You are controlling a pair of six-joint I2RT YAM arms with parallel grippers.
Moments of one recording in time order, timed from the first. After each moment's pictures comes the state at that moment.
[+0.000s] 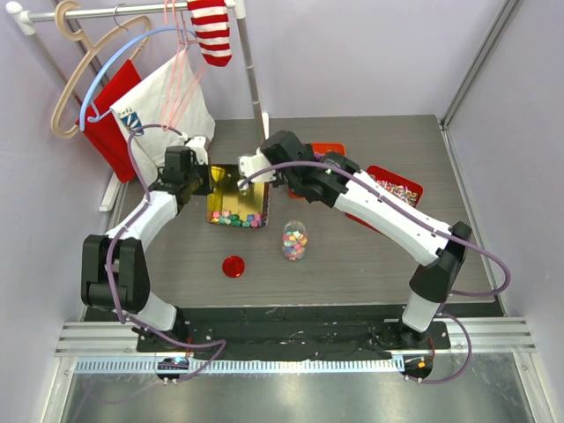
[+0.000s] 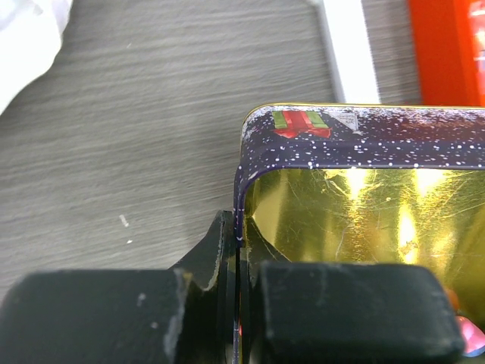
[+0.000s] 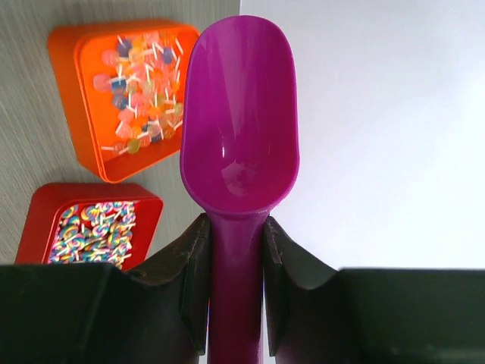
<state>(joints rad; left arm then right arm) -0.12 1.52 1.02 -0.14 0.18 -0.09 0.93 1.74 1.90 -0.87 0.58 -1.06</state>
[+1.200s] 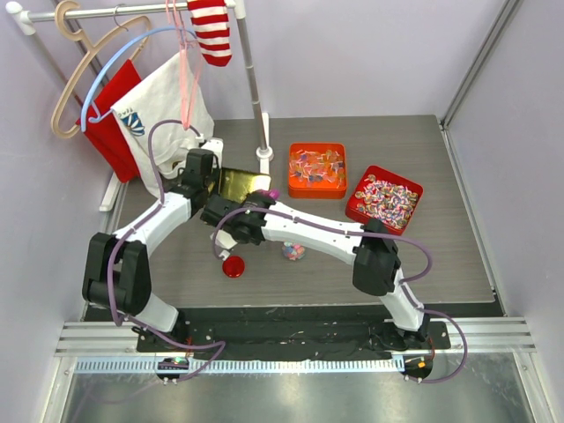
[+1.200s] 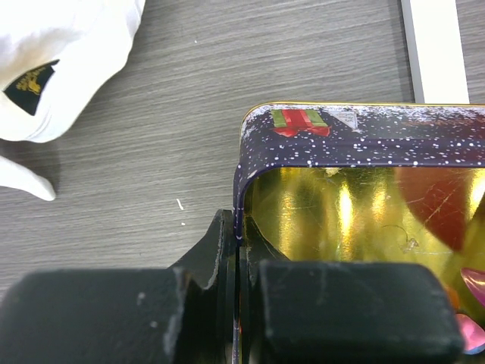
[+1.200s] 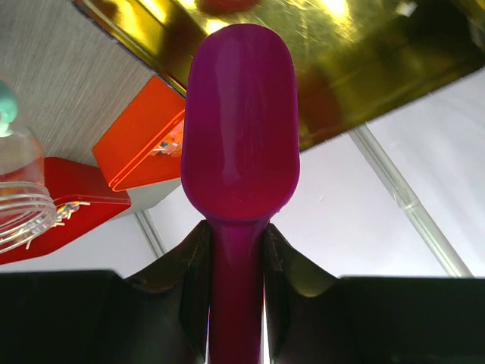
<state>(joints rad) -0.28 1.53 1.03 -0.17 -0.22 0.00 1.17 2.12 2.02 -1.05 0.71 -1.31</state>
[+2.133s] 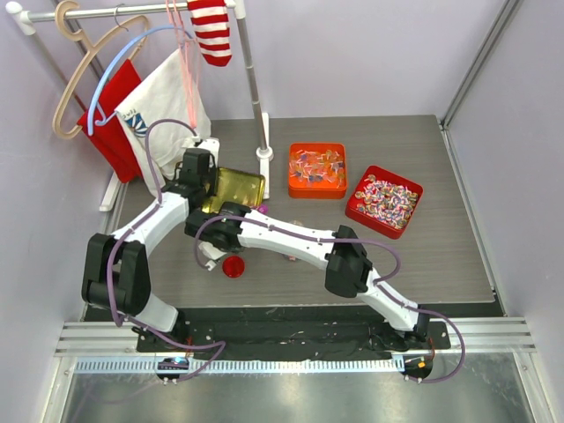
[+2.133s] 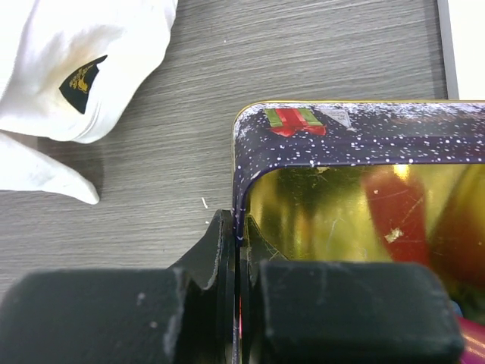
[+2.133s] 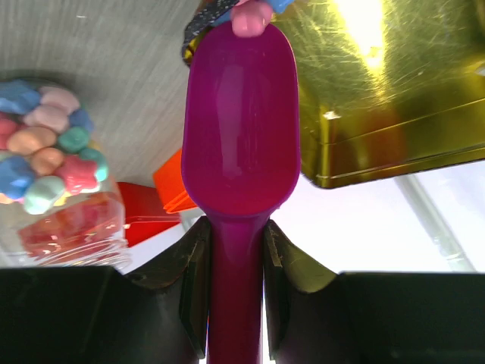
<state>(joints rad) -0.26 1.52 1.03 -0.17 -0.25 0.03 1.22 2.36 2.32 -1.33 0.65 -1.11</state>
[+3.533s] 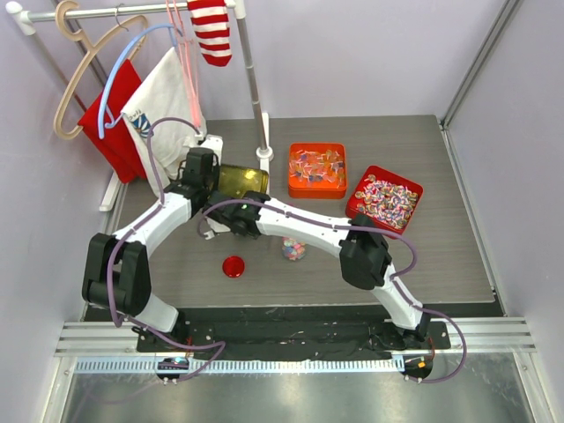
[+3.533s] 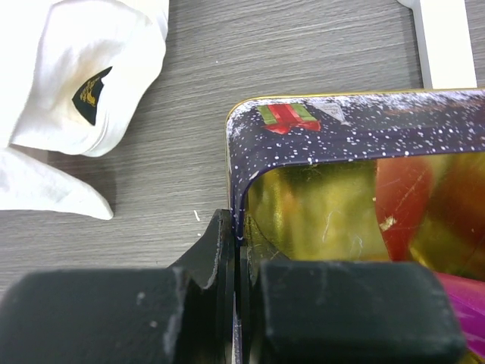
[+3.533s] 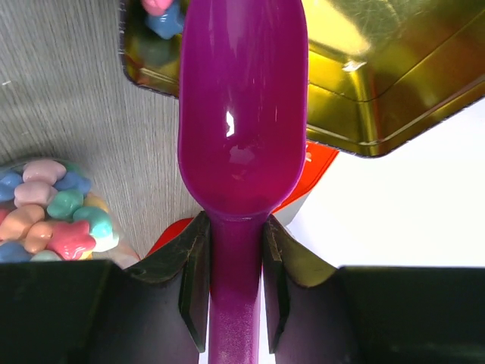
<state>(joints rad) -0.29 1.52 1.03 -0.13 -0.27 0.02 1.12 2.22 2.03 -1.02 0.64 -0.78</state>
